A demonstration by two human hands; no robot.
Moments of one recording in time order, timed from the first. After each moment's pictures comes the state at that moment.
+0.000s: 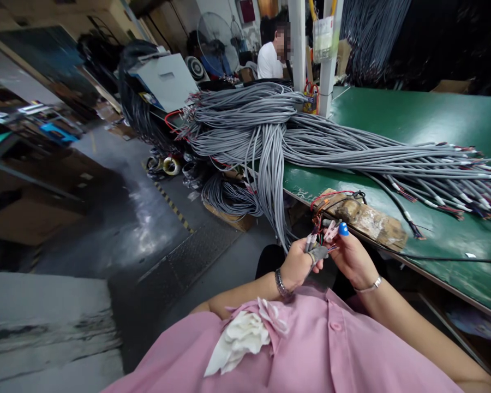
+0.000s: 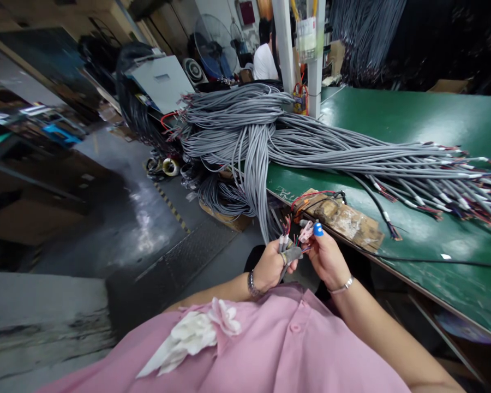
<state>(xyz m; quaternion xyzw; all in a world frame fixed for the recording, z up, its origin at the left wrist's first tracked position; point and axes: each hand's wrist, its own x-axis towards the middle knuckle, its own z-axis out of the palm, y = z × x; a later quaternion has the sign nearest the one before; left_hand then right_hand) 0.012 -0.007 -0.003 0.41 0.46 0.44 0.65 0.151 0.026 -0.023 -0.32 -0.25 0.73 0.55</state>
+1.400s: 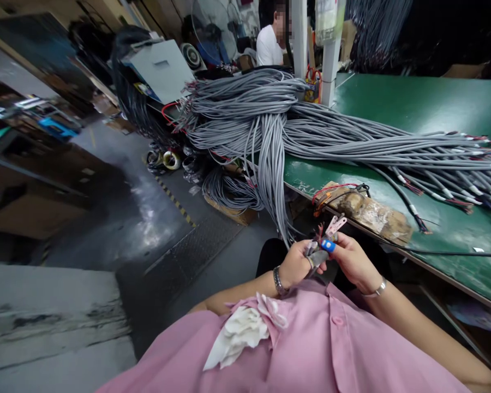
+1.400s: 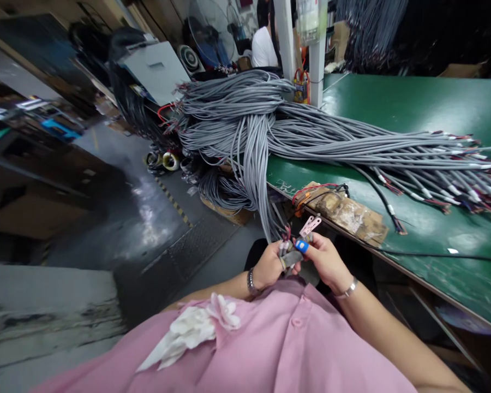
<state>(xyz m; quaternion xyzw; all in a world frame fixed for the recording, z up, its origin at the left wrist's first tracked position) 0.000 -0.018 -0.013 0.45 0.44 0.39 0.67 0.154 -0.001 -0.016 -0.36 -0.43 0.72 0.42</state>
